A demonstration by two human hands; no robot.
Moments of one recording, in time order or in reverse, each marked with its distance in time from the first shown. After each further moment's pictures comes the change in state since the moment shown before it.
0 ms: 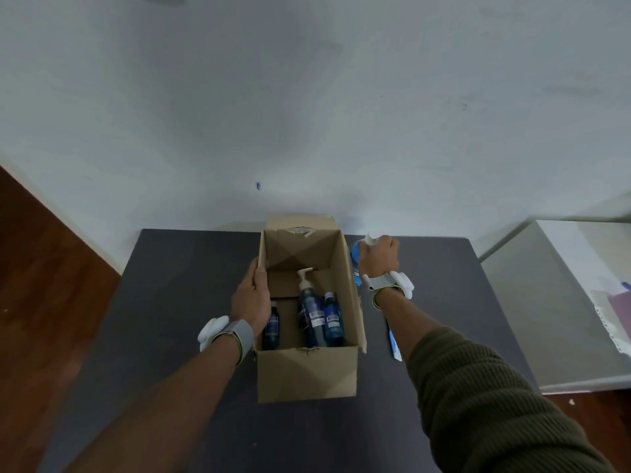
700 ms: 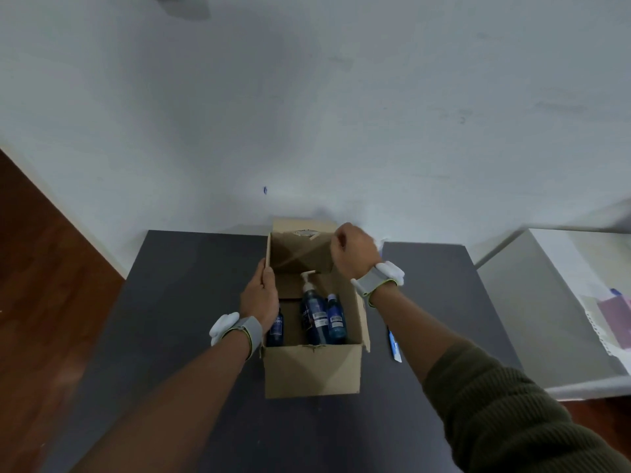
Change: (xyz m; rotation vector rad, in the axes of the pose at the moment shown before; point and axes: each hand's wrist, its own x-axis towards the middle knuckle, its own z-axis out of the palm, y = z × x) left_hand -0.001 0.001 -0.003 -0.027 -0.039 -0.010; right_hand -0.040 -0.060 -0.017 -0.059 -0.048 -0.530
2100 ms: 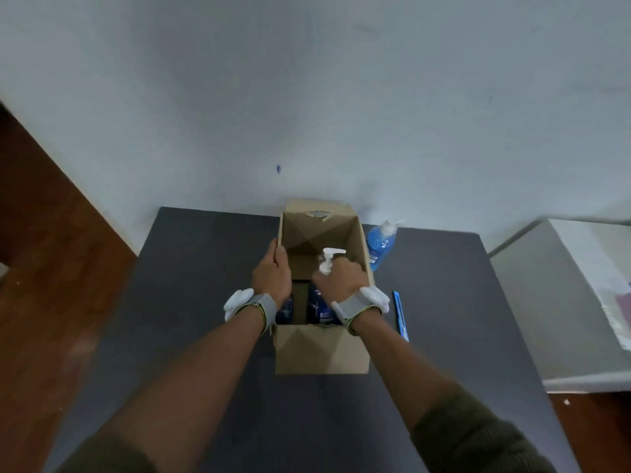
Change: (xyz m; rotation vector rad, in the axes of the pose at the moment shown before) left_hand 0.003 -0.001 0.002 0.020 0.036 -0.001; right_hand -0.072 -0.035 0.028 -0.122 -0.382 0.264
